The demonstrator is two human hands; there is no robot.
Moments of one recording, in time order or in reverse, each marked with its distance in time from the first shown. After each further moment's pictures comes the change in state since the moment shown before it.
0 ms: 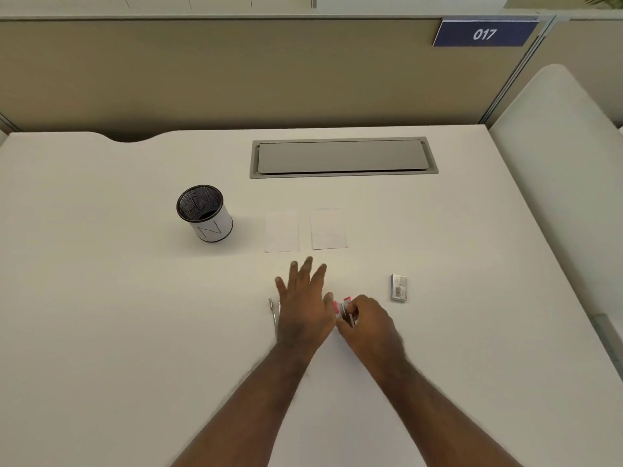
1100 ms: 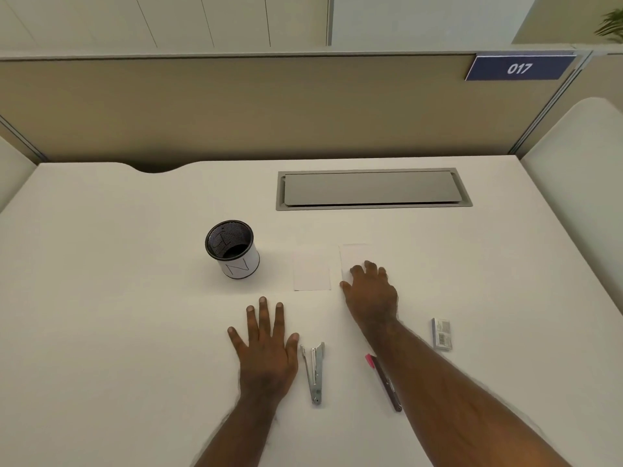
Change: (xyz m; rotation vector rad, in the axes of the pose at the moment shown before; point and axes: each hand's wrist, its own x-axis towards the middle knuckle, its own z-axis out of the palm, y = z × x) left_hand 0.012 -0.131 -0.006 0.364 0.019 -0.151; right_hand 0.140 -0.074 0.031 -0.548 0.098 -0.103
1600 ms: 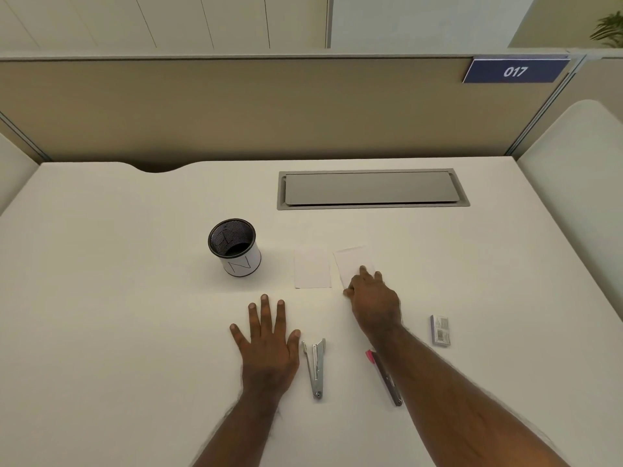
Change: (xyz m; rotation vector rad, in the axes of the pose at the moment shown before) left_hand -0.003 0.003 -0.009 -0.012 -0.023 -0.007; right_hand -0.010 0.011 0.013 0.002 -0.053 -0.083
